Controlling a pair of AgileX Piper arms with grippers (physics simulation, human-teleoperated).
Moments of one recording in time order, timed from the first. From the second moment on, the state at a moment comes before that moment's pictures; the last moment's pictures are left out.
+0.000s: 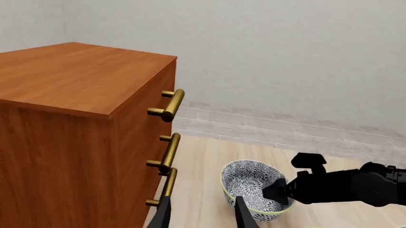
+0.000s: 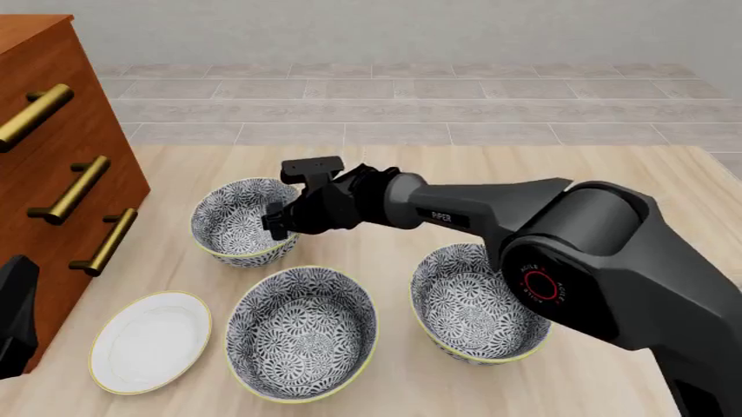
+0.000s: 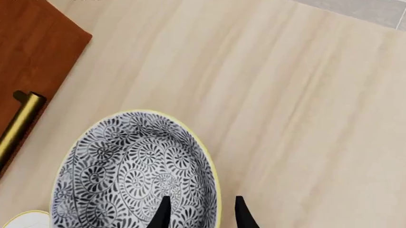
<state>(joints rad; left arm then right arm) 0.09 0.01 -0.06 0.04 -0.12 0.75 2.37 -1.81 0.30 0.33</state>
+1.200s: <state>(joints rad) 0.09 0.00 -0.07 0.04 -0.12 0.74 2.34 -1.80 0.26 0.35</state>
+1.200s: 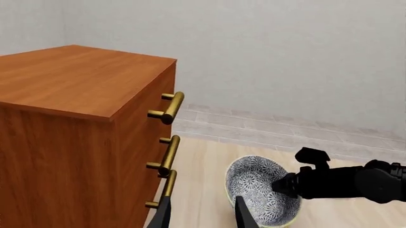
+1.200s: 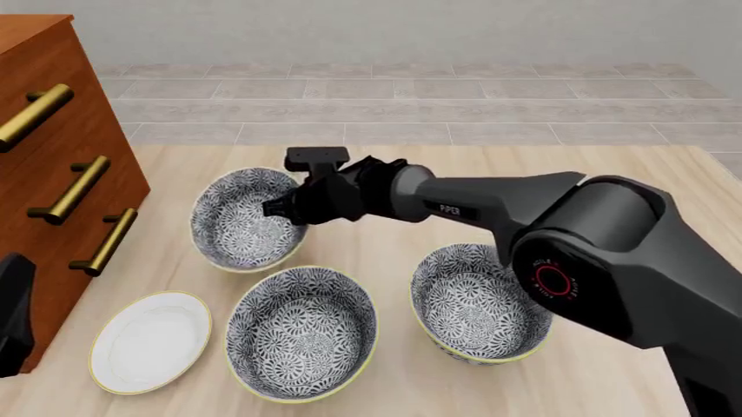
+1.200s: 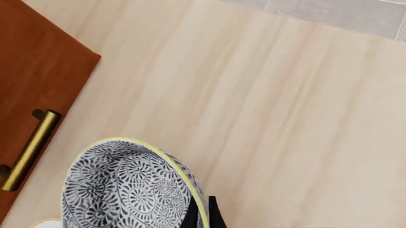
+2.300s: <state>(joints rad) 0.05 0.00 -0.08 0.02 -0.15 0.70 2.07 -1.67 0.30 0.31</state>
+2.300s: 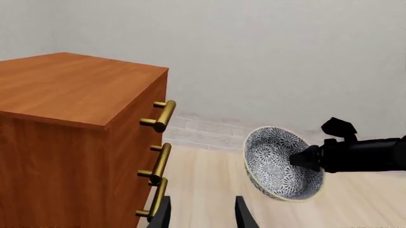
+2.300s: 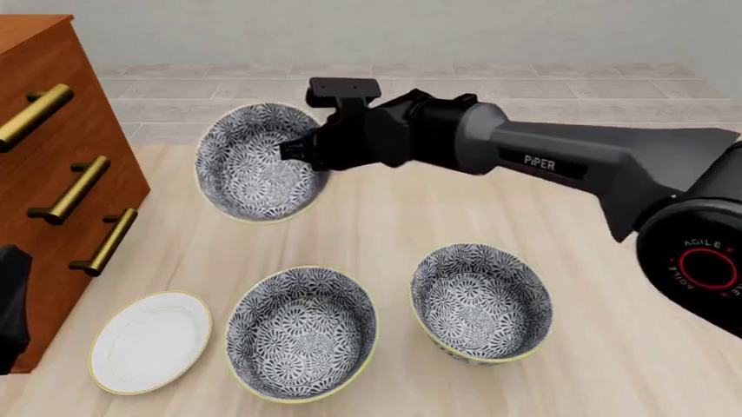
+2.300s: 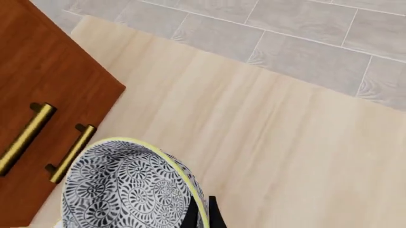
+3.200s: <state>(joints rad) 0.04 0.00 -0.05 -0.01 -0.13 0.61 1.61 -1.26 0.33 0.27</state>
